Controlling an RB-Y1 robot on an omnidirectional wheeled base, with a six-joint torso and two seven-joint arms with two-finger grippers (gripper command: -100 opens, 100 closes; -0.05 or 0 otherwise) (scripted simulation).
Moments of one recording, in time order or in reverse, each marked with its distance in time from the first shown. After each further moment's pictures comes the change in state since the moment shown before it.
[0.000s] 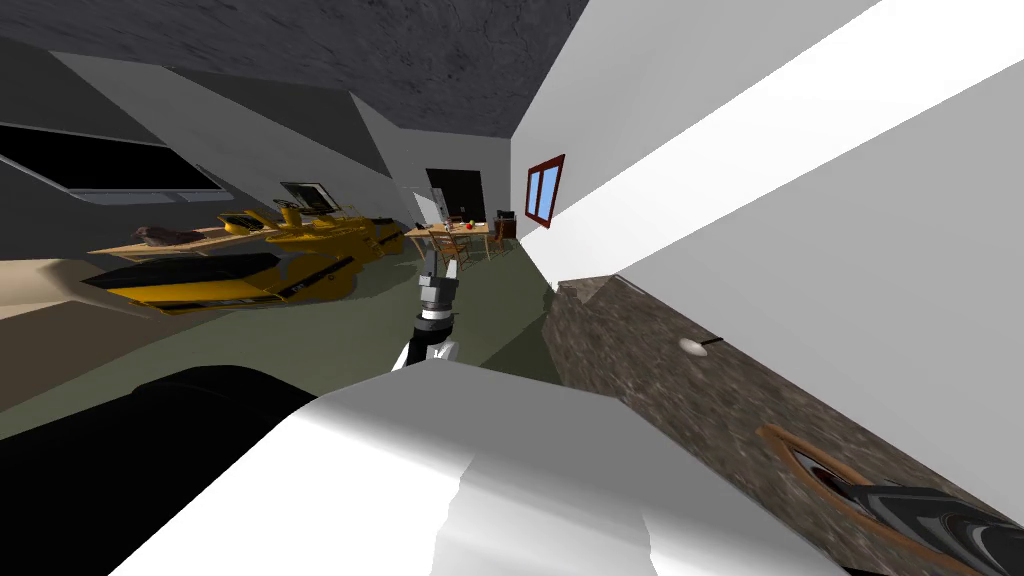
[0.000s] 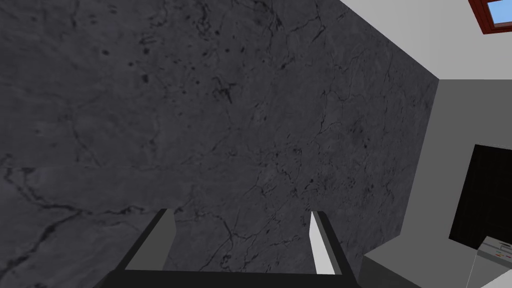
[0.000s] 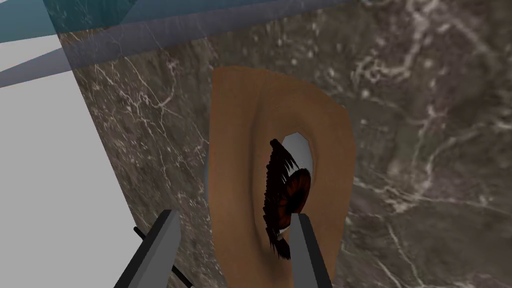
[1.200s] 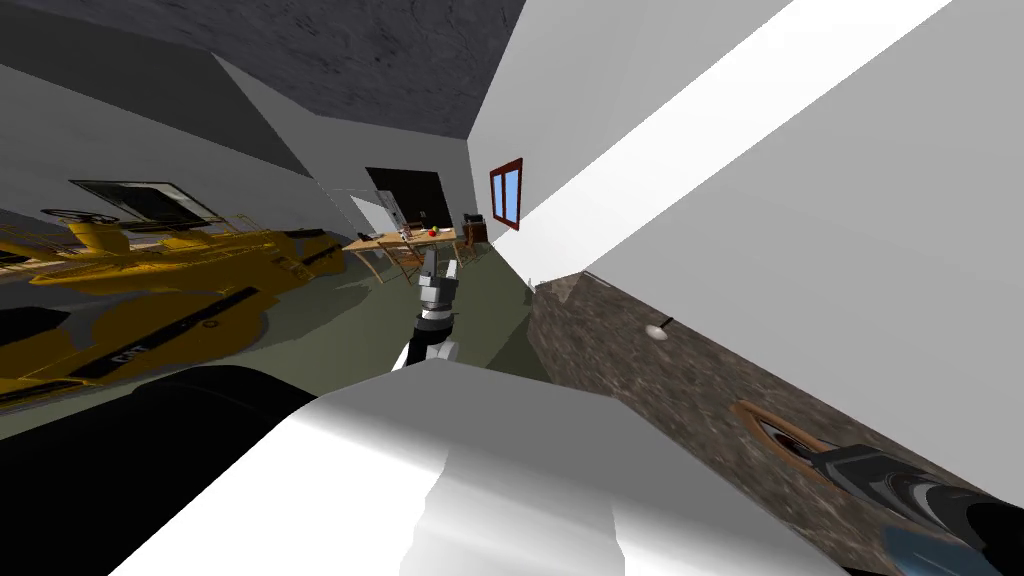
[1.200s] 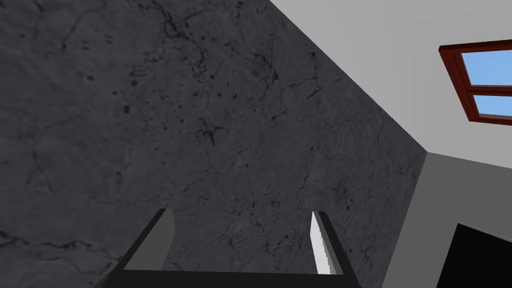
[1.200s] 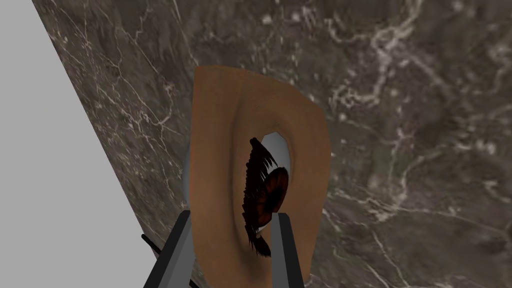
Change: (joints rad) left arm 0.001 0.000 0.000 0.000 0.000 0.000 0.000; right arm -0.005 0.041 -0.145 -0.039 0.069 -0.100 0.158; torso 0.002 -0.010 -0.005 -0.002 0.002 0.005
